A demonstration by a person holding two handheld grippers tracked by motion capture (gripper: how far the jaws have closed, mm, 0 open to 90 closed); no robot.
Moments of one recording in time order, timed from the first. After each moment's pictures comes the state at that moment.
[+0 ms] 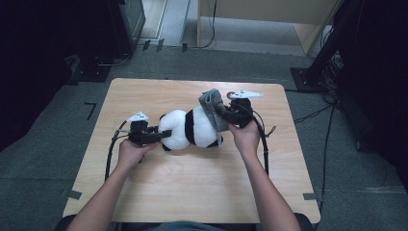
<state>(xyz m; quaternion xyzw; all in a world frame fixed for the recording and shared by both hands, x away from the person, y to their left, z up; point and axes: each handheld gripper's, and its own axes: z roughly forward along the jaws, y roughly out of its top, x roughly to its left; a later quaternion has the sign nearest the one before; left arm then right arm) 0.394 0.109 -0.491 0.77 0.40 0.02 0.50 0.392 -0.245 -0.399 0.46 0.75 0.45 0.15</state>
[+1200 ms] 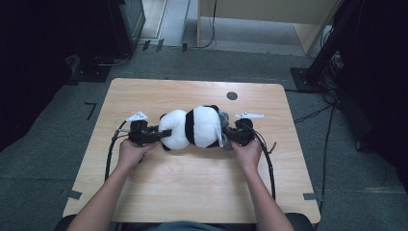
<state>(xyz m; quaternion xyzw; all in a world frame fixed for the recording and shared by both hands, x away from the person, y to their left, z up) 0.395 0.110 -0.492 0.76 0.41 0.01 0.51 0.382 -0.272 -0.489 0.53 0.73 0.42 0.08</state>
